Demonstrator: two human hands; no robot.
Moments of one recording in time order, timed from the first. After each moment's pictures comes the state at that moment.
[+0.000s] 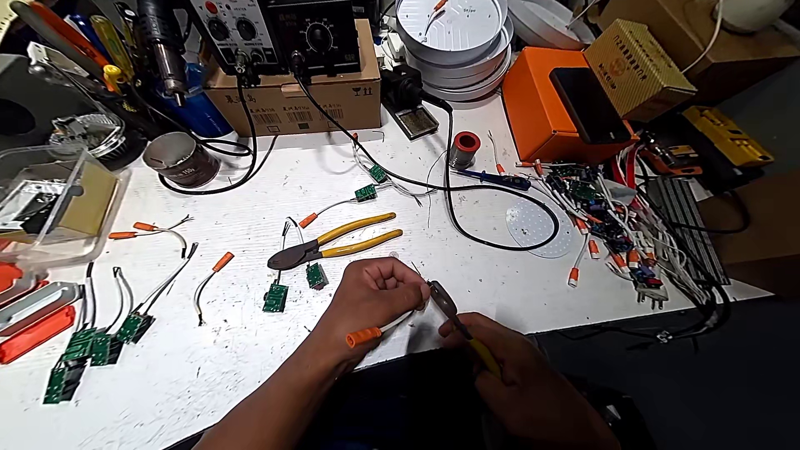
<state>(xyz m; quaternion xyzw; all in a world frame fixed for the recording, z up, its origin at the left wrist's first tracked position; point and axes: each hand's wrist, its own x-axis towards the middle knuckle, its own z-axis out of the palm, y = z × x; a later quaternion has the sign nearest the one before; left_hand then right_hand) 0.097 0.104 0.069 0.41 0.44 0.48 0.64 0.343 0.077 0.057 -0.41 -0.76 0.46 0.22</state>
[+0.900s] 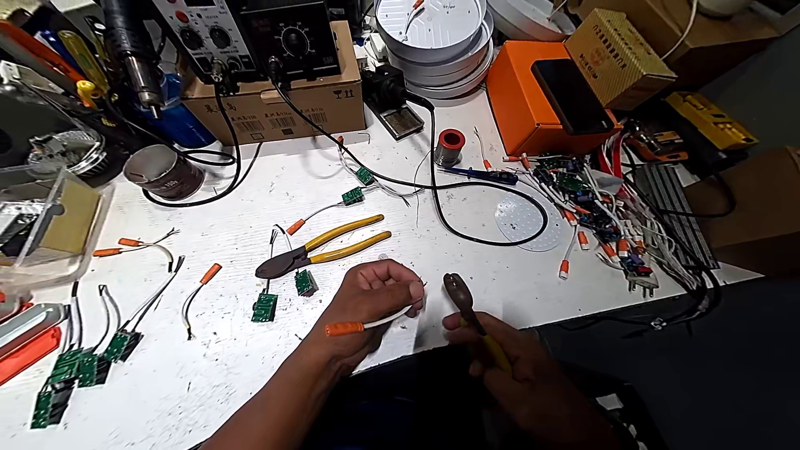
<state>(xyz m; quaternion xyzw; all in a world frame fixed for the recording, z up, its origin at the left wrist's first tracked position) 0.103 0.109 0.054 0.33 0.31 0.49 0.74 0.353 0.068 0.053 -0.44 -0.68 0.51 0.28</state>
